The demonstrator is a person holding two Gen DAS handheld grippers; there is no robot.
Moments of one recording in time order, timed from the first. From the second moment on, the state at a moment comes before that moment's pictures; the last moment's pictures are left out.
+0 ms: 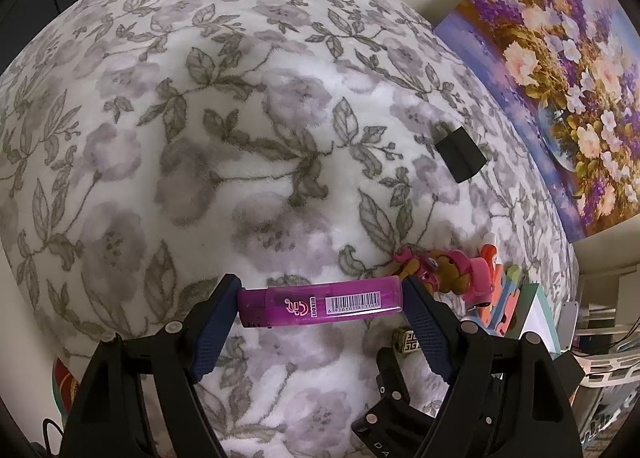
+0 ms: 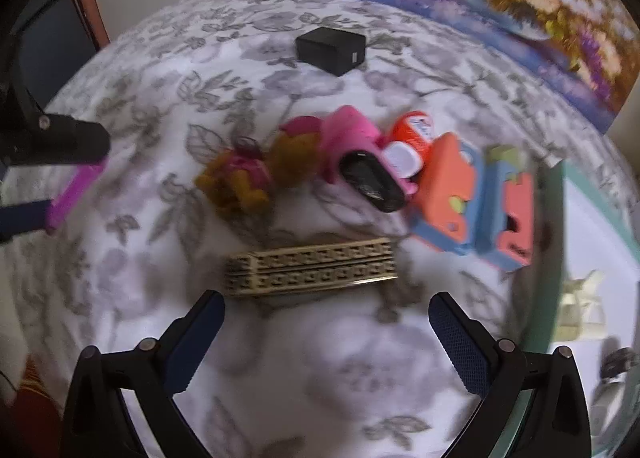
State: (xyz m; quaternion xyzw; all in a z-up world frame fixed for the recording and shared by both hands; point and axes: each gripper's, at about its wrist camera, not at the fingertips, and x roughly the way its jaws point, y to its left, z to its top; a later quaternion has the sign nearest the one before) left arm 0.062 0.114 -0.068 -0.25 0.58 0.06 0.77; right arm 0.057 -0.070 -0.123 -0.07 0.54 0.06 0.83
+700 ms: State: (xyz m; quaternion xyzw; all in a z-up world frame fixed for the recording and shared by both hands) left arm 0.063 0.109 -0.077 -0.24 0.59 0.07 0.77; right arm 0.074 -0.062 -0.131 -0.08 0.54 0.08 0.83
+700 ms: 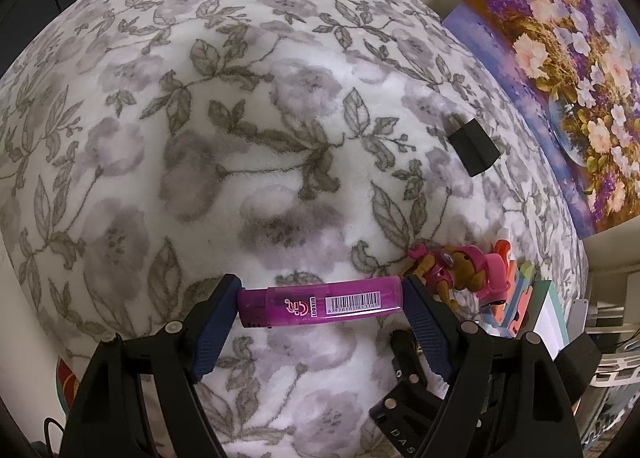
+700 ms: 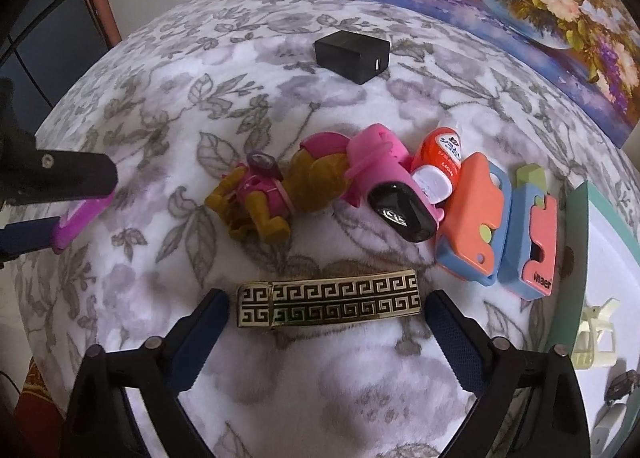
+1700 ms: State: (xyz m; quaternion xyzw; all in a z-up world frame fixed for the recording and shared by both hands) left arm 0.052 0.024 -0.035 -0.15 0.54 0.02 0.83; right arm 0.040 -0.169 -0.044 0.06 0.46 0.01 0.88
